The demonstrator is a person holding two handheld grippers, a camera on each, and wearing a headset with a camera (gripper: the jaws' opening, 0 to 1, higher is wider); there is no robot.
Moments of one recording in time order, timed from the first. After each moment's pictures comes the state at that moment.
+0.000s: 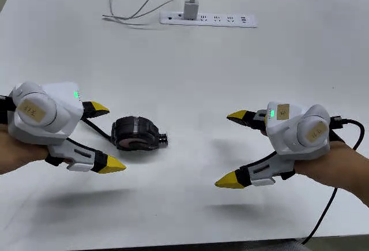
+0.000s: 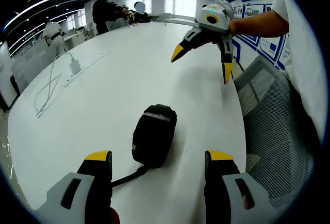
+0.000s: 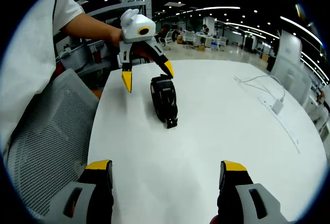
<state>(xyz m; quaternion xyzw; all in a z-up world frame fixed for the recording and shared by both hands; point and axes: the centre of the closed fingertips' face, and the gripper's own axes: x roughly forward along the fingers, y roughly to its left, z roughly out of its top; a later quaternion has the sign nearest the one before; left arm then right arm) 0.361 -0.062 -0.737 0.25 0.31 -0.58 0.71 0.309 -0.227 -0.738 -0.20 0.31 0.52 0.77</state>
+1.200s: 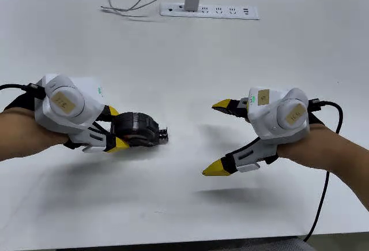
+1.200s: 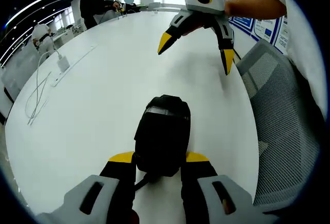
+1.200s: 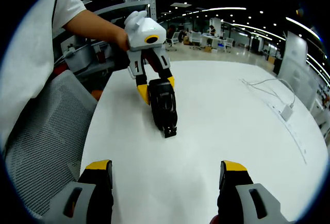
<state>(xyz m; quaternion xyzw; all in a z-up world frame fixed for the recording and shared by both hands) 0.371 -0.072 -0.767 0.30 0.33 -0.60 0.67 0.328 -0.205 -0.747 -0.20 0.31 0.55 0.75</state>
